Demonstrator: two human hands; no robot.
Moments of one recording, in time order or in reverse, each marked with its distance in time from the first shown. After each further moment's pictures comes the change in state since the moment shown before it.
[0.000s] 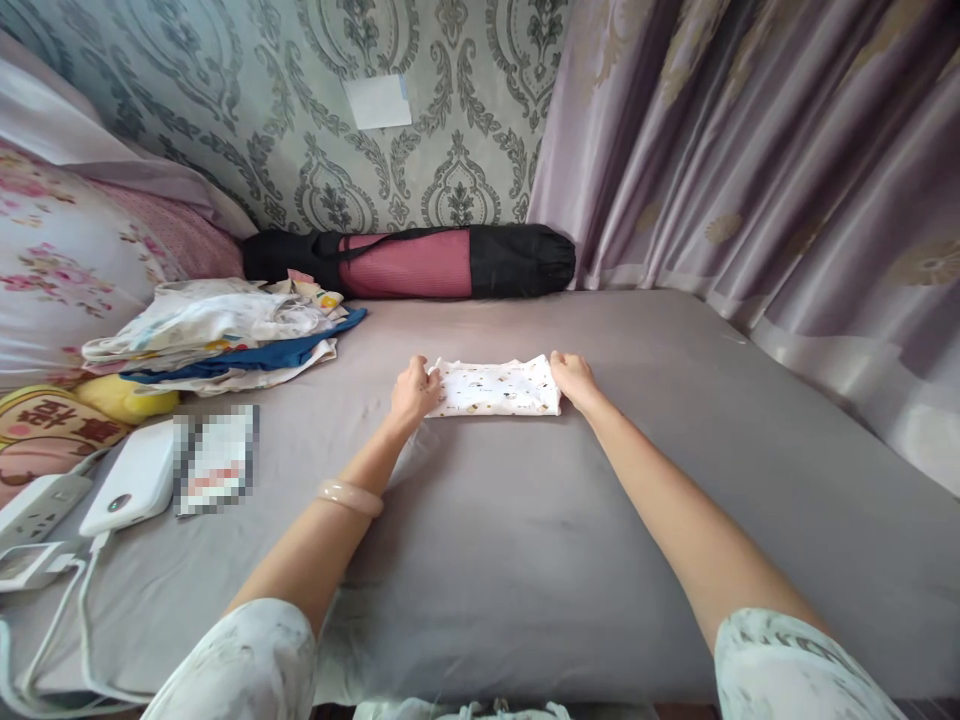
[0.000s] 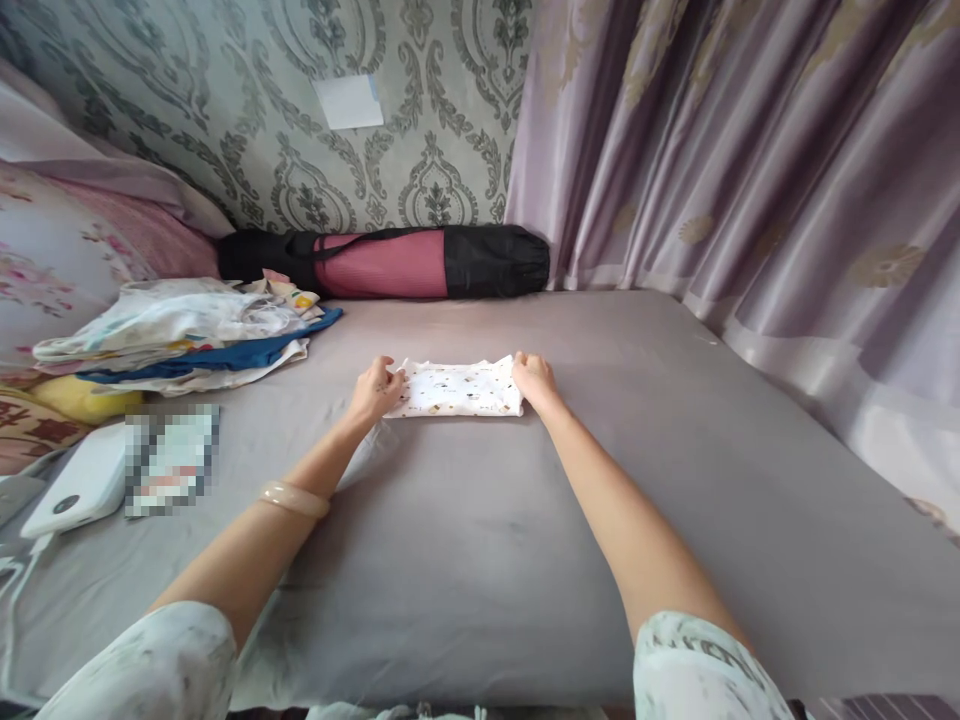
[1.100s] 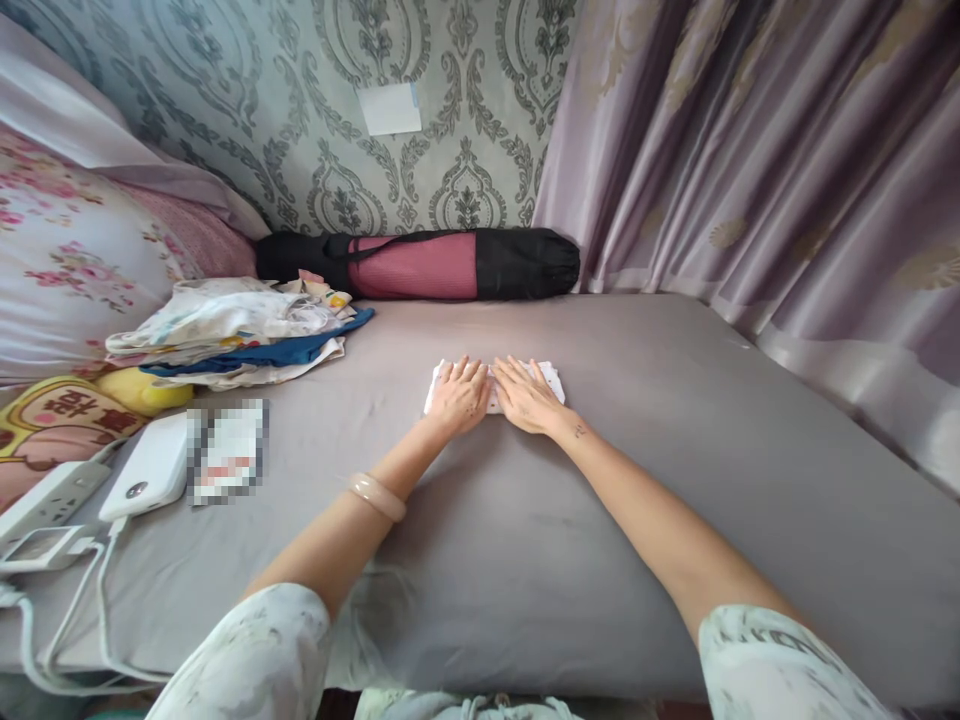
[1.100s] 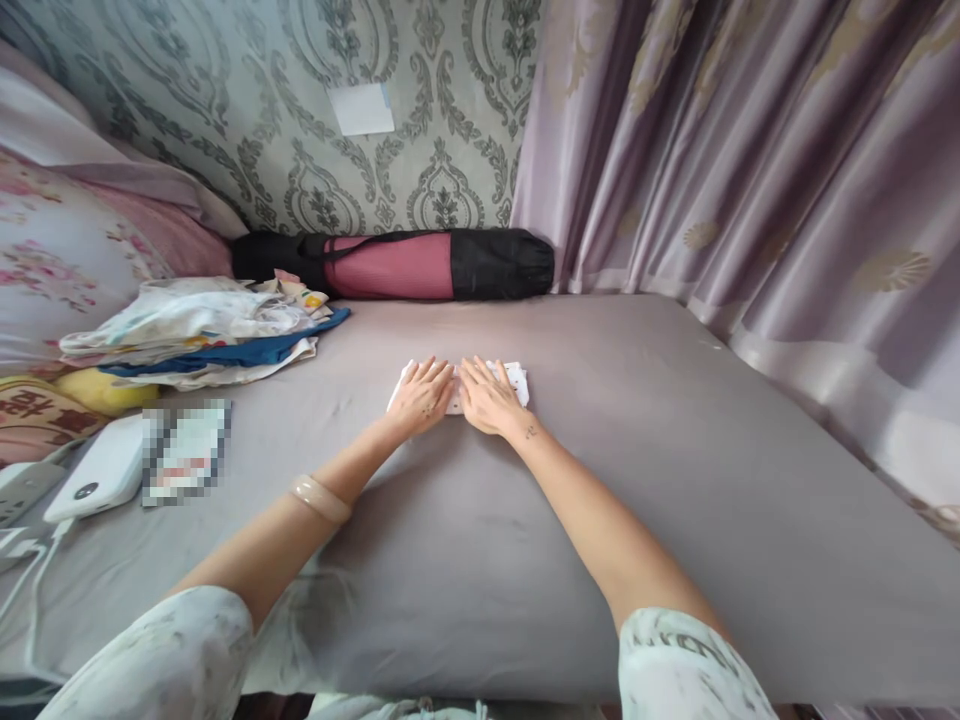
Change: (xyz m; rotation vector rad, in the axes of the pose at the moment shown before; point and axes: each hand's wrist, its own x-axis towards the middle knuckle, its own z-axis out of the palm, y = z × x) left_hand -0.034 0.043 0.015 0.338 -0.043 0.583; right_hand -0.049 -0.030 0.032 -0.302 -0.089 -0.798
